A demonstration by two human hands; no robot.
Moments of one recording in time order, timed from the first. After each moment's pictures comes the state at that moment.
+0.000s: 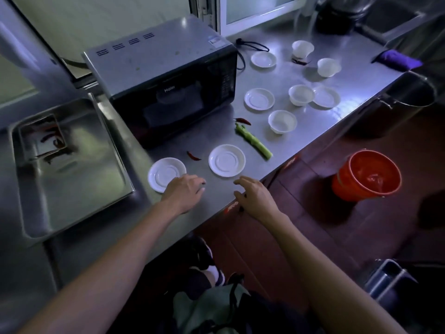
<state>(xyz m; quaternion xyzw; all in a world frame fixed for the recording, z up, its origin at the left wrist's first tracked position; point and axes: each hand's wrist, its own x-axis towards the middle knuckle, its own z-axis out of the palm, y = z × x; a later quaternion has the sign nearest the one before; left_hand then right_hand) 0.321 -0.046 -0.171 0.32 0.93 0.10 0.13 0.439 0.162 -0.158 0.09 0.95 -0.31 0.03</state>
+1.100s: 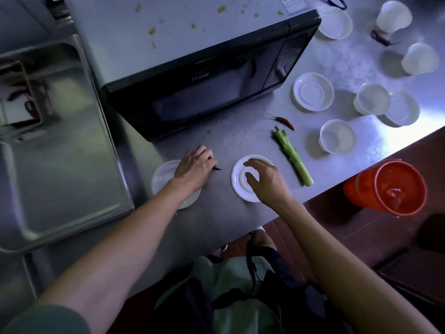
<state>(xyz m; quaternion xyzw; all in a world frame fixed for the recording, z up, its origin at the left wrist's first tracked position) 0.157 -0.028 -0.248 0.34 0.93 0.11 0.11 0.251 0.187 -0.210 0.07 0.94 -0.32 0.11</state>
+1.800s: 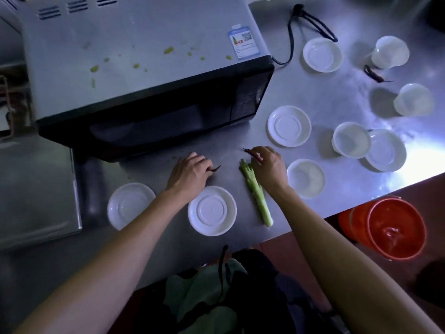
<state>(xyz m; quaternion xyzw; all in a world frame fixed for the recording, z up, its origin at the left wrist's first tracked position) 0.128 0.103 -0.206 0.20 0.96 0.18 0.11 0.139 0.338 -0.225 0.10 0.93 -0.33 0.06</state>
